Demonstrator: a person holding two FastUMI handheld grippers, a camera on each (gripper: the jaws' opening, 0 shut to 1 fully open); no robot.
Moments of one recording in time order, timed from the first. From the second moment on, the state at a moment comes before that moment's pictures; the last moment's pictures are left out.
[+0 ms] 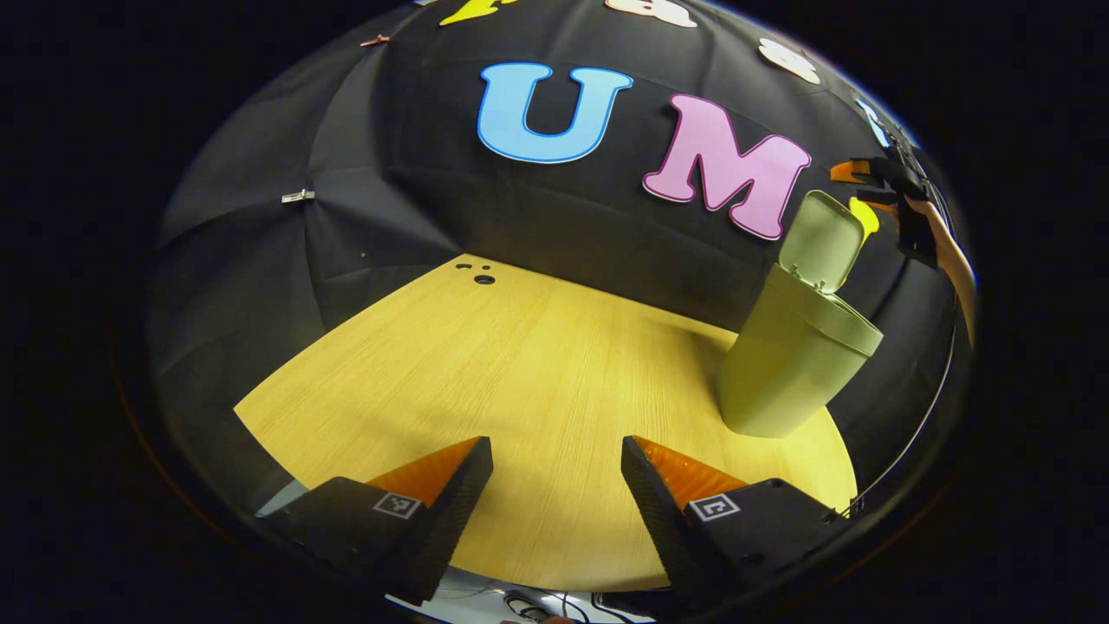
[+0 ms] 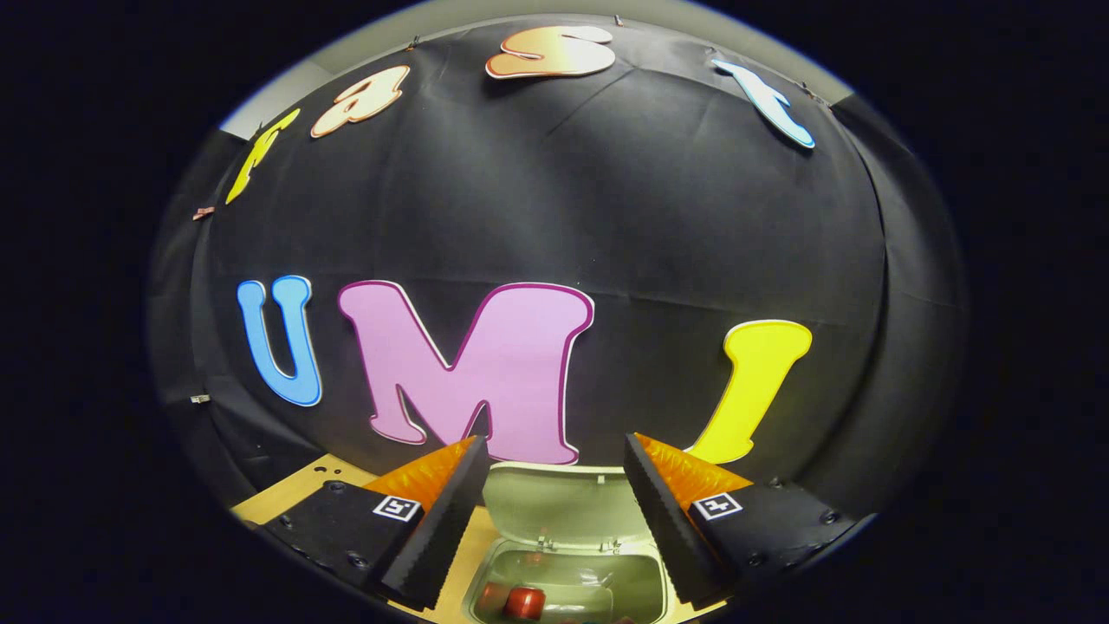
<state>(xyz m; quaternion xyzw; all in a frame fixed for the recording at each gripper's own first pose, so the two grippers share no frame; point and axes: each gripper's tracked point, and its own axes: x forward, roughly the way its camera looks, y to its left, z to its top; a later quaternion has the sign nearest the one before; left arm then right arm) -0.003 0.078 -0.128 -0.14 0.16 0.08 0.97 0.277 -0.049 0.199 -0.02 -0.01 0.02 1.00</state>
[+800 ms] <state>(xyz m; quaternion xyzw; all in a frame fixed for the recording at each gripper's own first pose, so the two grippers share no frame) -0.007 0.091 -0.128 -0.16 0.15 0.11 0.97 0.343 -0.064 0.169 0.02 0.07 0.00 1.00</state>
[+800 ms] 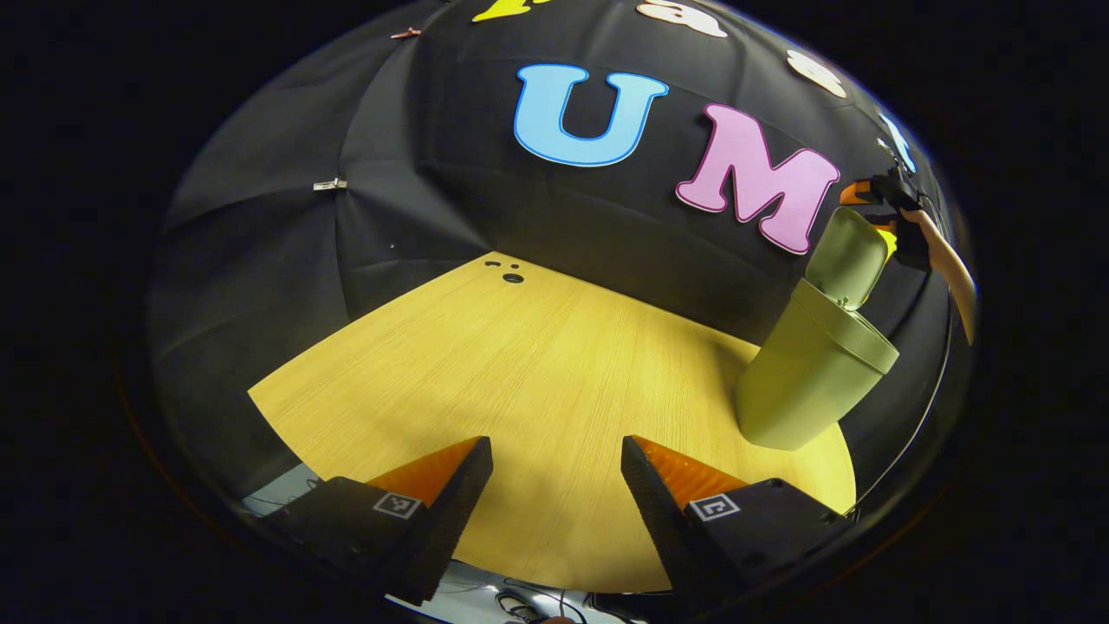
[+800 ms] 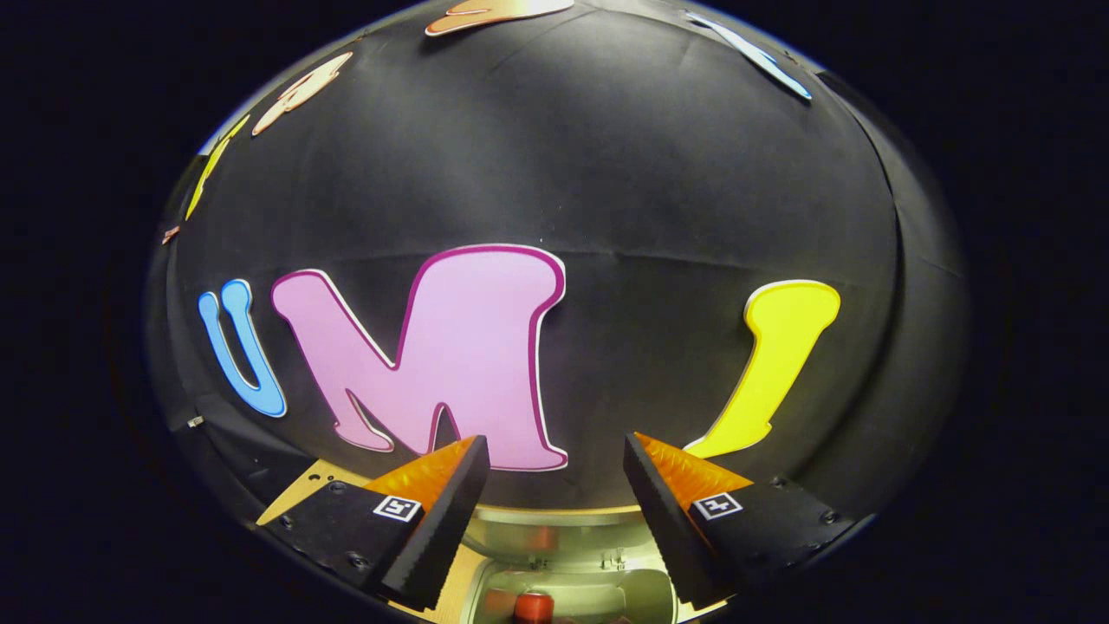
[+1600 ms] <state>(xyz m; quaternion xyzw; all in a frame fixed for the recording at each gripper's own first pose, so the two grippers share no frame) -0.014 0.069 -0.123 -0.12 0.15 0.05 0.98 0.238 -0.059 0.108 0.02 0.10 0.03 0.99</state>
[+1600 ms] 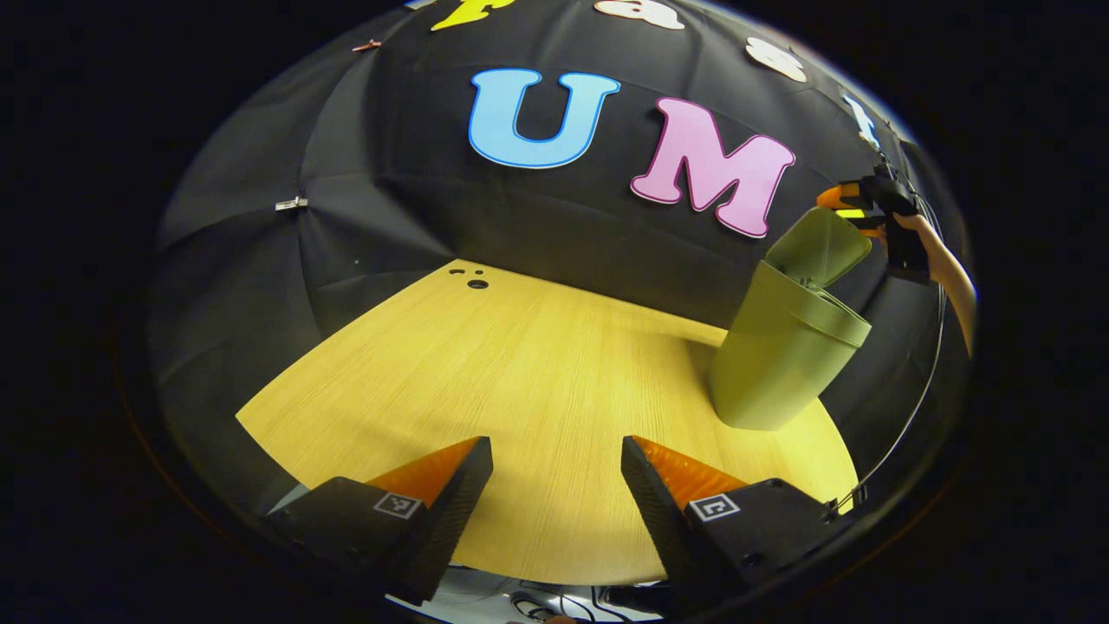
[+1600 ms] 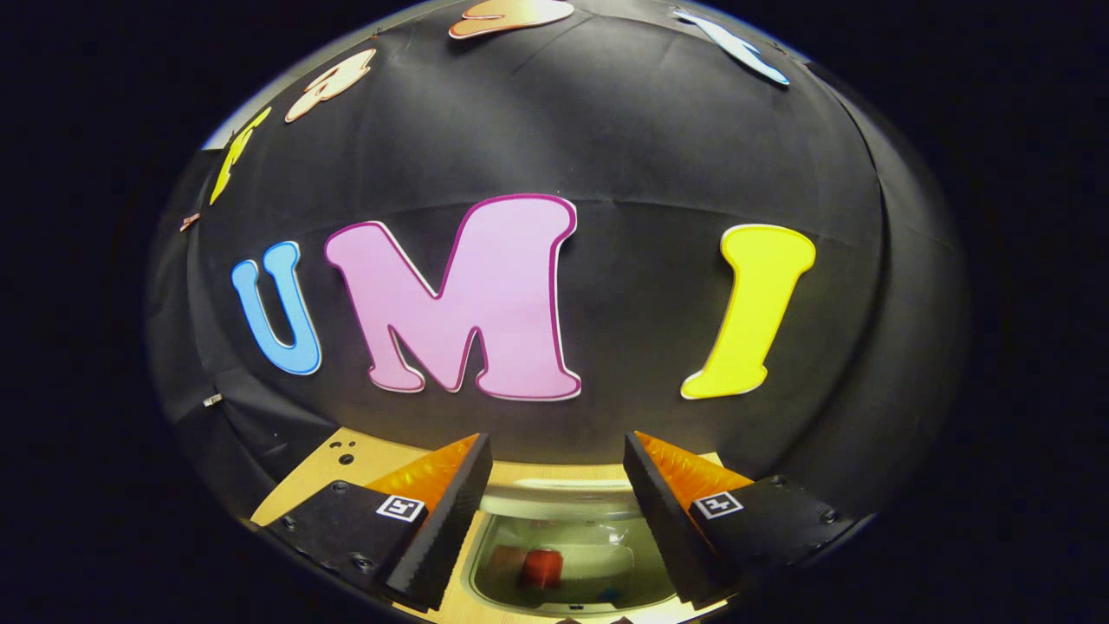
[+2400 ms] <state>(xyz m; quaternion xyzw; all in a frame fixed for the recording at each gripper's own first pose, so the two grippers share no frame) -0.042 0.072 -0.137 -0.09 0.17 0.01 0.98 0.191 -0.056 -0.018 0.03 0.16 -0.01 0.99</state>
